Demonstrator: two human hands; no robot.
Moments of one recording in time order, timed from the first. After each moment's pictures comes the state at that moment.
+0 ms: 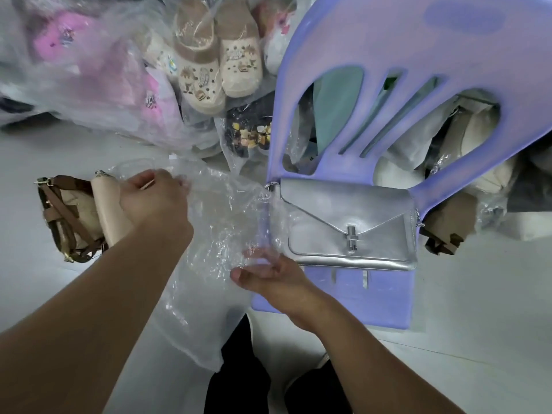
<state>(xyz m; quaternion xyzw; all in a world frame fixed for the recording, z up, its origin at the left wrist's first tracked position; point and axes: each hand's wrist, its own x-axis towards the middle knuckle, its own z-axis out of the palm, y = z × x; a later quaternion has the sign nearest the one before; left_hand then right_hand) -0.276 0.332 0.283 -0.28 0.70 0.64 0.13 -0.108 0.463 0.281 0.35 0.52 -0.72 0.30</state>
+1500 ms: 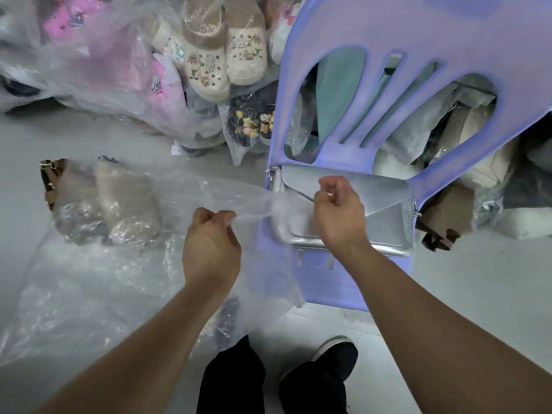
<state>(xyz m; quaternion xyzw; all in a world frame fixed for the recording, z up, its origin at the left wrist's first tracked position) -0.160 0.344 0.277 0.03 0.96 0.25 0.13 -0.131 0.535 0.281 0.44 0.75 -0.49 0.03</state>
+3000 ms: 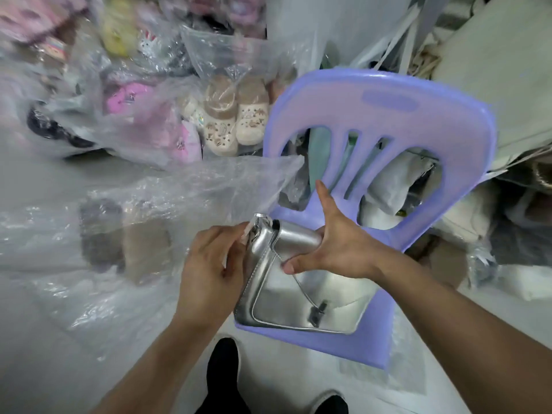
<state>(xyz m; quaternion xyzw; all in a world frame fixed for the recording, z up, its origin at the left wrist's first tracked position) -0.141 0.380 0.359 0.14 0.90 0.42 0.00 -0.130 0.613 0.371 0.13 0.82 -0.49 0.28</state>
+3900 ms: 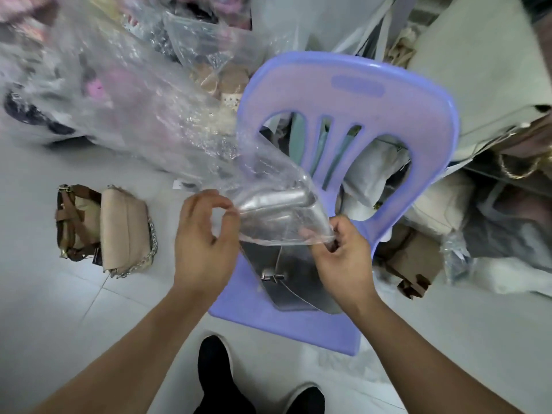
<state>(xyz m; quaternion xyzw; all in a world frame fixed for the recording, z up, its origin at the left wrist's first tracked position) -0.131 0.429 0.358 -0.01 0.87 0.50 0.01 -0.057 0.617 0.327 0.25 0.78 -0.56 -0.07</state>
